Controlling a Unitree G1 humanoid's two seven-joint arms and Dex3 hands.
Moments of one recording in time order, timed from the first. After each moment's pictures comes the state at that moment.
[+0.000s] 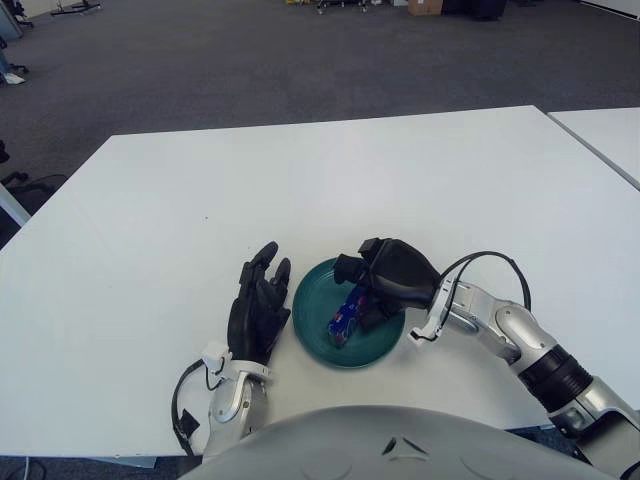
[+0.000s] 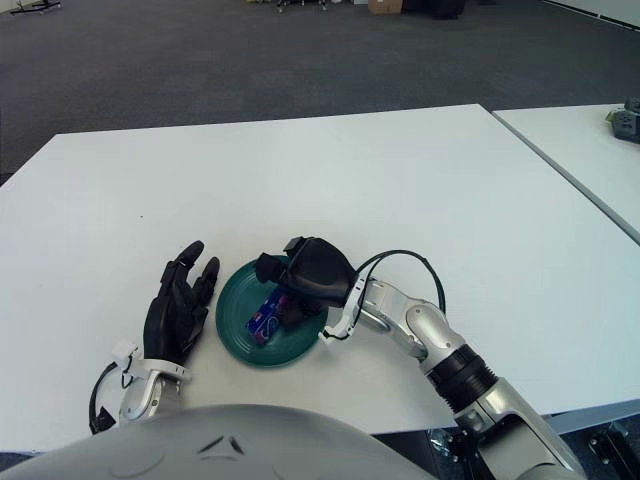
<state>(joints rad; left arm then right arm) 0.52 -0.15 -0.12 -0.10 -0.30 -0.24 -0.15 -0.14 -0.52 0.53 -0.07 -1.06 -0.58 -0.09</state>
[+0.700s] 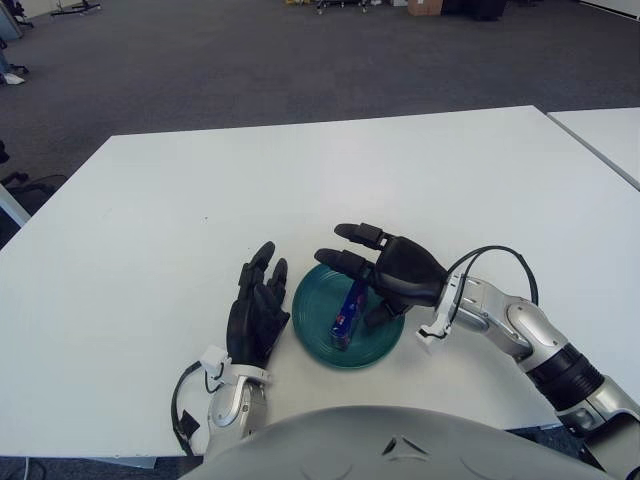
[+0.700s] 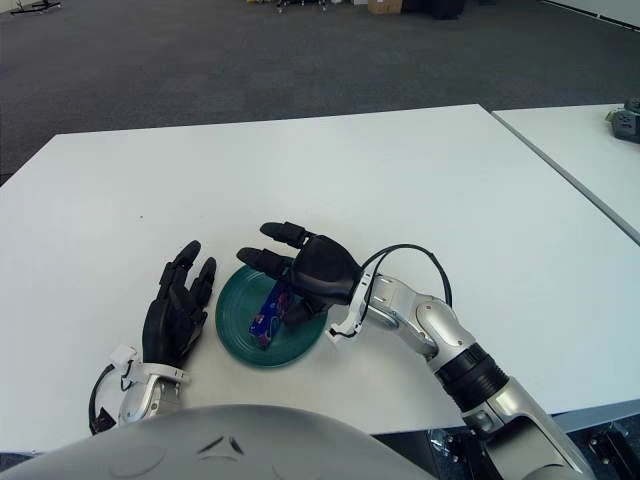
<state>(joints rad) 0.52 -0.15 -0.11 -0.06 -0.31 -0.31 -0.18 -0.14 -0.55 0.50 -0.10 -0.98 -0.62 -0.02</state>
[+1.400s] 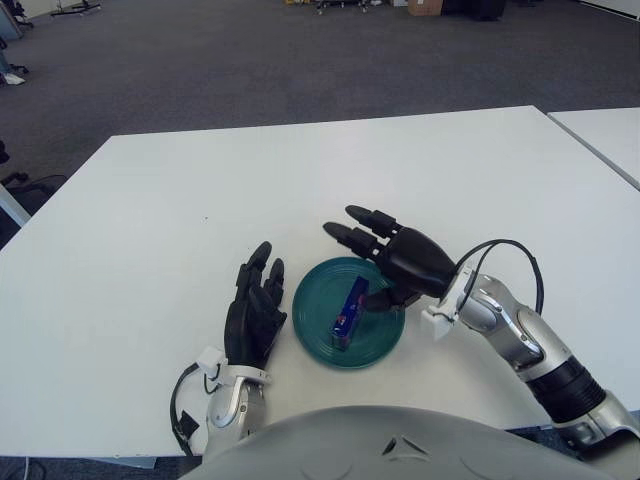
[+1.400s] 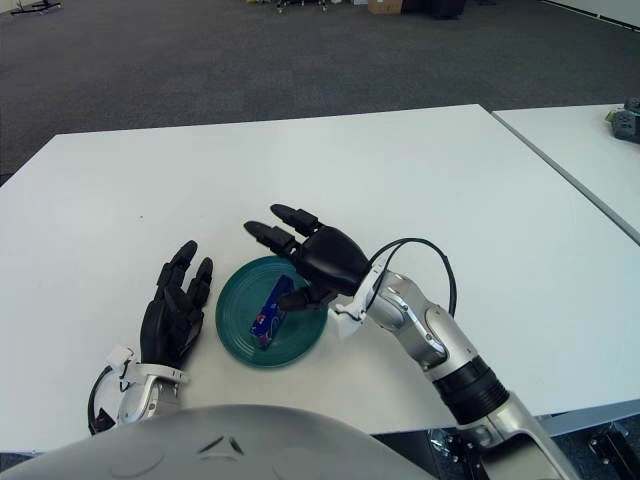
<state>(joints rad) 0.53 -0.15 -0.09 -0.07 -0.38 -0.30 -0.20 -0.04 -0.44 0.41 -0.19 -0.57 -0.41 0.18</state>
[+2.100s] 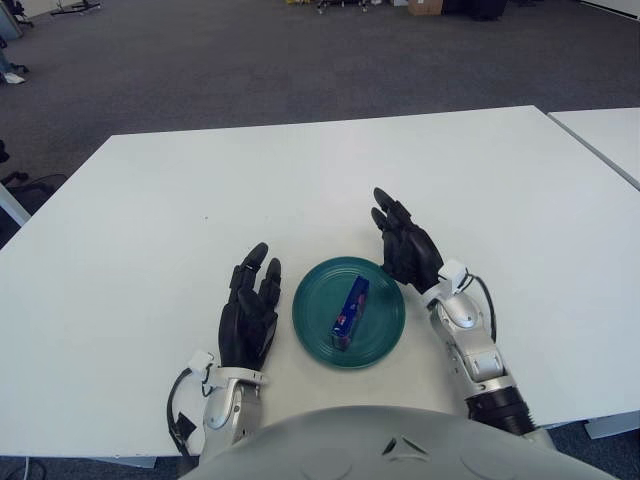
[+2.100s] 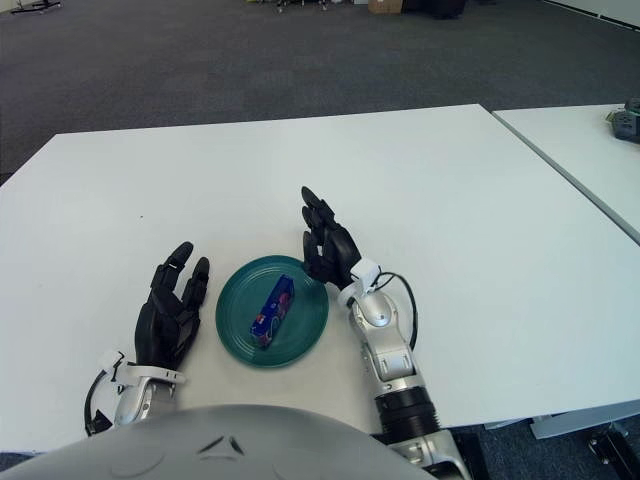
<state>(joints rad) 0.53 -0.15 -0.08 -0.06 -0.46 -0.30 -0.26 0.09 -0.01 0.16 0.00 0.18 -0.12 0.18</state>
